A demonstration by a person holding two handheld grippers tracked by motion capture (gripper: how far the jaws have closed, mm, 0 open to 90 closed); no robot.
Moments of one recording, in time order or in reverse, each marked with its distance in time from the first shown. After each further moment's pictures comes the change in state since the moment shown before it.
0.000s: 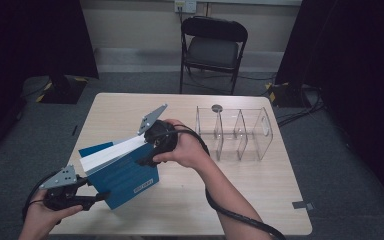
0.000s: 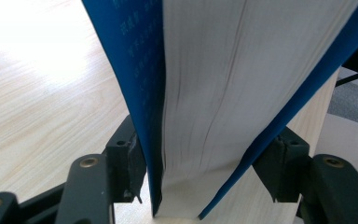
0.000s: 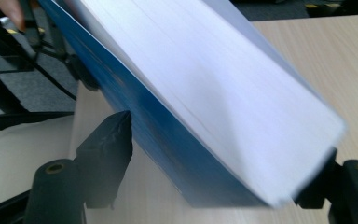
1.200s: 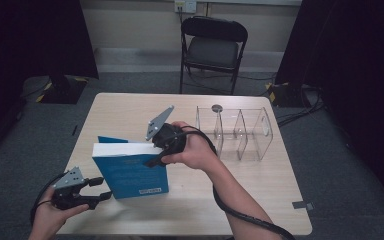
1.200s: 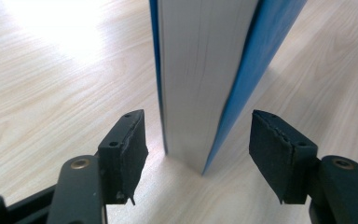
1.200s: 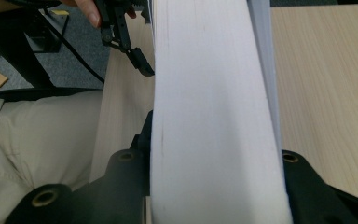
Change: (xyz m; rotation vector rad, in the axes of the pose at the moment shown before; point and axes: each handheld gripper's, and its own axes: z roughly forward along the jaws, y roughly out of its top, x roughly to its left) left arm 0.011 -0.024 0.026 0.062 0.082 -0.057; right arm 0.007 -0.012 -0.022 0.049 0.078 -0.043
